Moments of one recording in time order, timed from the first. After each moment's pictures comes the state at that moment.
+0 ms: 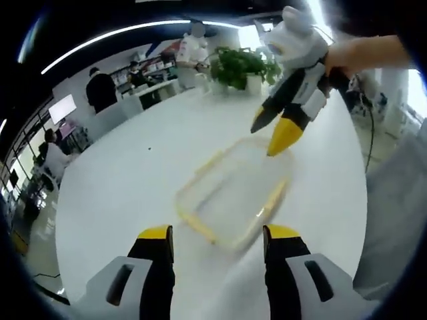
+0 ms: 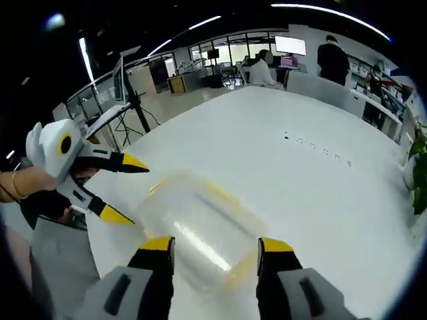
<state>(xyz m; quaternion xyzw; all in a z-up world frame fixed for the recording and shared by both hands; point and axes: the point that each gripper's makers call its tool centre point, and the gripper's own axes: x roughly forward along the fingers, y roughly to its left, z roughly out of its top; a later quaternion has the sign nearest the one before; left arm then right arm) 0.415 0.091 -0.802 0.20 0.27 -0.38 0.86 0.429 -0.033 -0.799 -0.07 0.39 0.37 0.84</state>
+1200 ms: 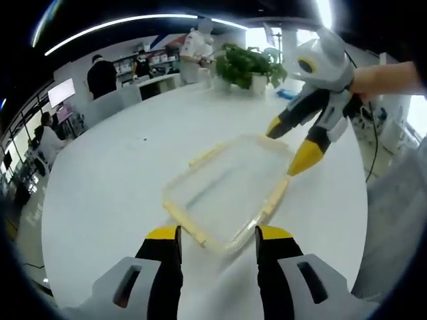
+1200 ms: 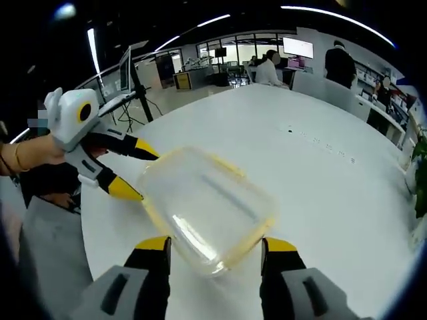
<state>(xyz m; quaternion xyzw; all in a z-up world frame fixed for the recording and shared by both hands) 0.438 0.085 -0.817 0.16 0.30 -0.39 0.86 0.434 -0.036 -0.824 -0.09 0.39 0.38 0.83</state>
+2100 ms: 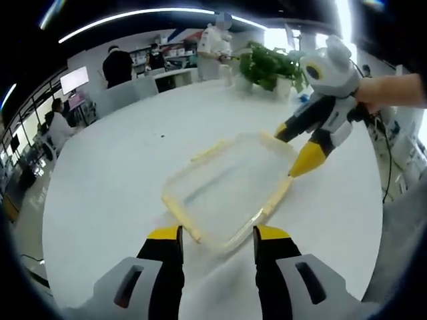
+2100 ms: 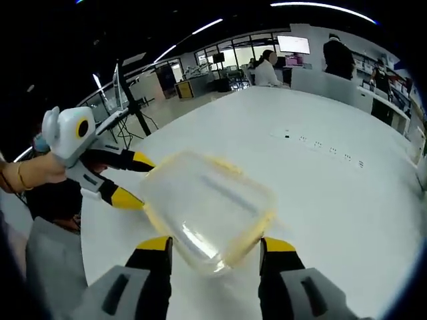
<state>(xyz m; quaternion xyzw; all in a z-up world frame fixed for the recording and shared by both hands) 0.481 0.086 -0.819 0.13 0.32 -0.34 0.87 0.484 -0.033 -0.826 -0.04 0.38 0.40 0.83</state>
